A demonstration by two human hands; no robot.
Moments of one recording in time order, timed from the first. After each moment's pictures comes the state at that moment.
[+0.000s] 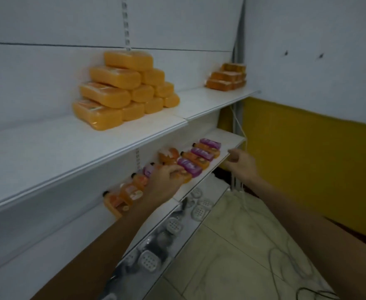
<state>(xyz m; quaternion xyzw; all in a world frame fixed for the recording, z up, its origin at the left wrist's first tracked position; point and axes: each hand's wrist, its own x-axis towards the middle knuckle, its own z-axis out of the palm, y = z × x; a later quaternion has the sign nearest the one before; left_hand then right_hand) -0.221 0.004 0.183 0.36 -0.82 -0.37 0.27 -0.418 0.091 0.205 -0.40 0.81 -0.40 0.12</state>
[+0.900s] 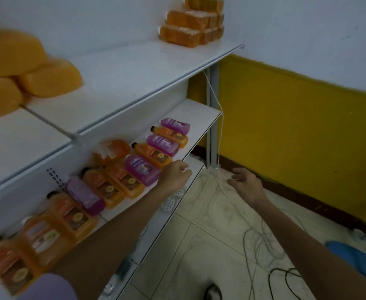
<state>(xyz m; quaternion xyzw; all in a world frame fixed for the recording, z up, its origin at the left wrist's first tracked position) -0.557 -0.137 0.059 0.37 -0.80 -0.47 0.12 -0.688 0.025 0.073 -0.24 0.88 -0.37 0.20</state>
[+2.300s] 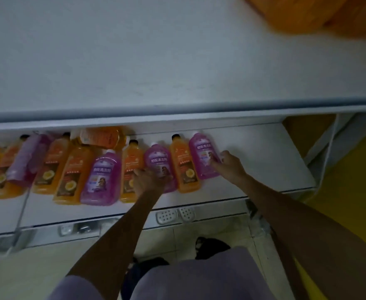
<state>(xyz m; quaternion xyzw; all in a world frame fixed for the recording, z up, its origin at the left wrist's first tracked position) -0.798 -0.317 -0.065 0.86 -0.42 -0.29 0.07 -1.002 -0.393 -0.067 -0.60 0.70 -0.10 0.38</state>
